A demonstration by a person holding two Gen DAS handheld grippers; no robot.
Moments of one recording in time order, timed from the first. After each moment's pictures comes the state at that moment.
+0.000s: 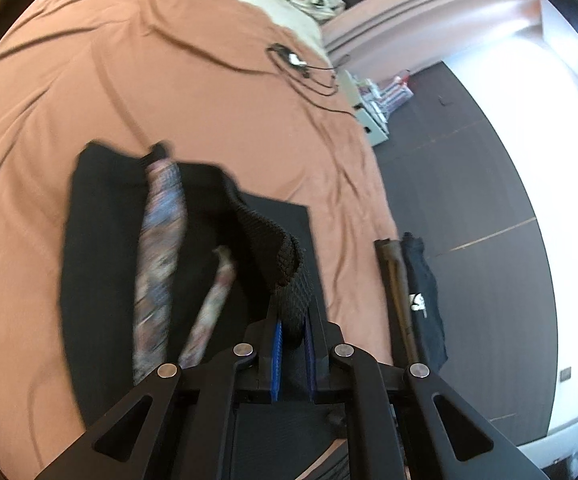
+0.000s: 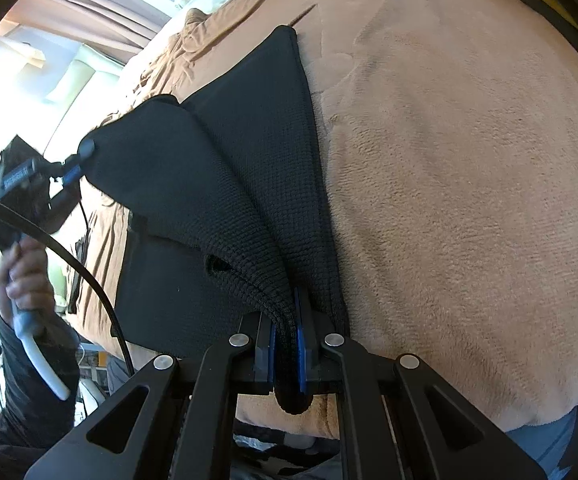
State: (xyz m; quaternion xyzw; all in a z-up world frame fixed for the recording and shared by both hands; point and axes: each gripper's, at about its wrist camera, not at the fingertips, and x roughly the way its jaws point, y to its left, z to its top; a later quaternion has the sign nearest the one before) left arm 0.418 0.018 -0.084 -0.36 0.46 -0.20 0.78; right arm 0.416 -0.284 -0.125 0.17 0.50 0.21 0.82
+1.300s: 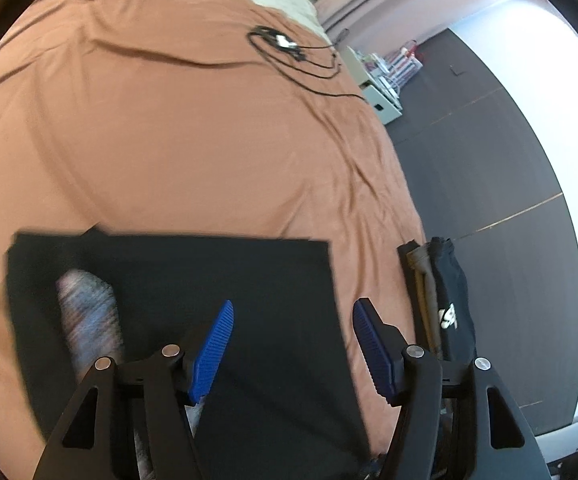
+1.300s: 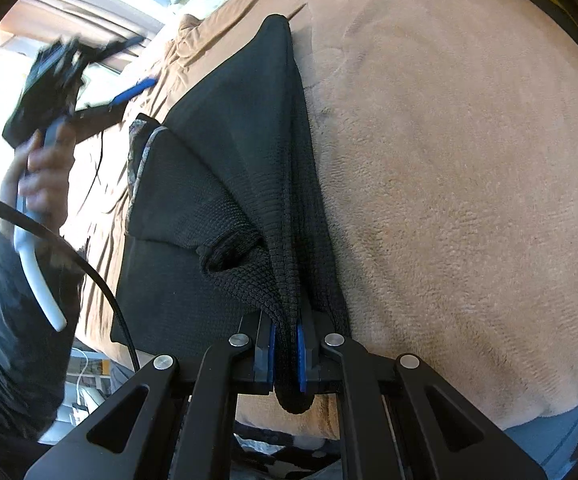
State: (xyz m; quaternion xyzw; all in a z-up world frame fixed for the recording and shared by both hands) left arm 0.493 -0.007 -0.096 -0.30 0.51 -0.18 0.79; right arm 0.419 -0.292 -0.129 0.19 0.50 0.21 0.82
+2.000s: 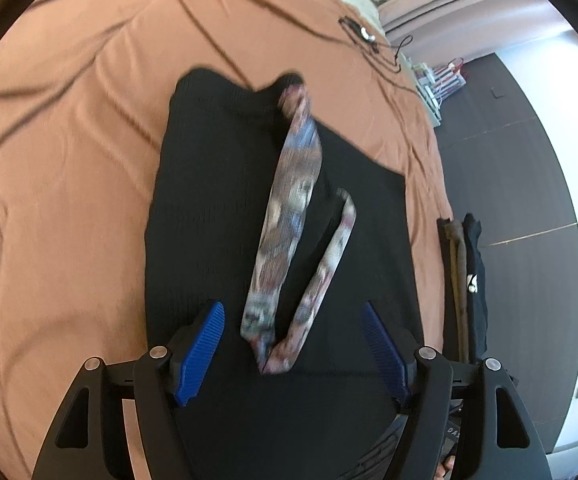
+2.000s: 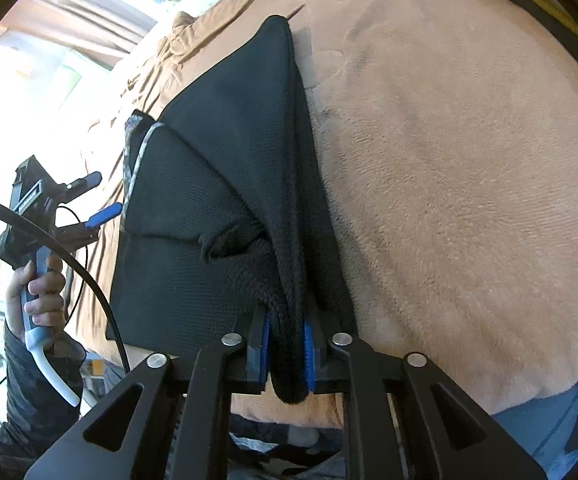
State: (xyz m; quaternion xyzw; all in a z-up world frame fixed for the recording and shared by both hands) left arm 0.379 0.051 -0.149 -0.36 0.54 -0.13 0.75; right arm 0.412 -0.282 -0.117 0.16 0.51 0.18 0.83
